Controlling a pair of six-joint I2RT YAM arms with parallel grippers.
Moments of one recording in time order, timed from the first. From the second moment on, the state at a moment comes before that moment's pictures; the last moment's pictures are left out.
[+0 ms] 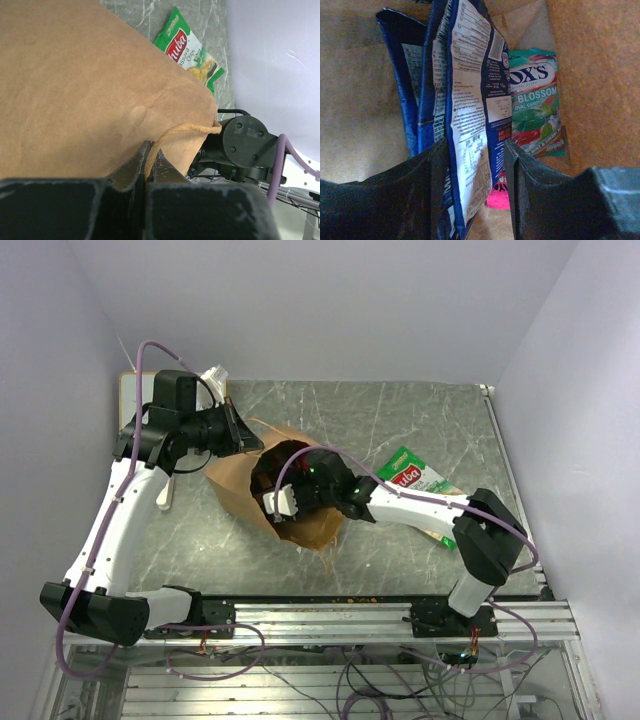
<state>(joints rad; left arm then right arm) -0.25 1.25 1.47 -0.86 0.49 -0.53 0.92 1.70 1.12 0.02 -0.36 -1.10</state>
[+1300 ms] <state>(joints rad) -0.25 1.24 1.47 -0.80 0.48 -0.59 0.92 1.51 1.03 0.14 -0.28 -0.84</state>
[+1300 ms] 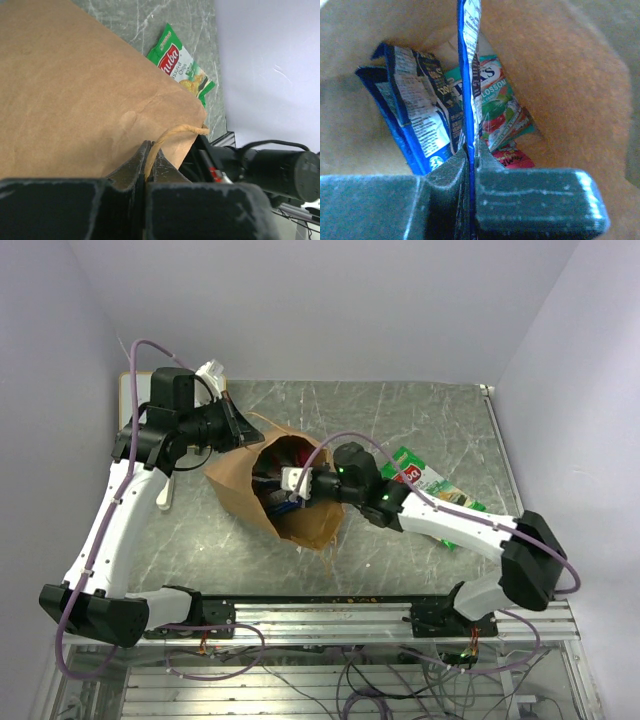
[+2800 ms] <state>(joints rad) -0.25 1.24 1.44 -0.77 0.43 -0.71 0.79 1.04 1.22 -0.58 0.68 0.34</state>
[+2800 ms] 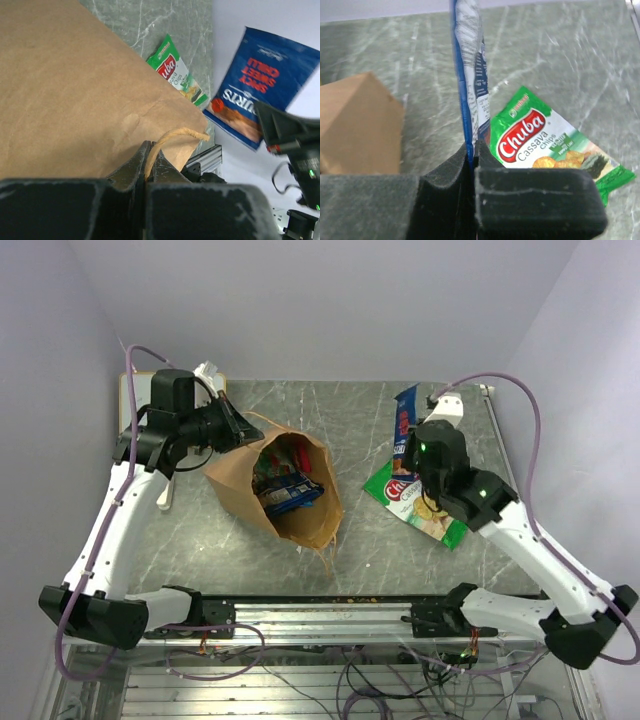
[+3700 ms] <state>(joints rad) -0.25 1.18 1.36 -0.78 0.49 -0.68 0.19 1.26 0.54 0.03 0.18 1.06</state>
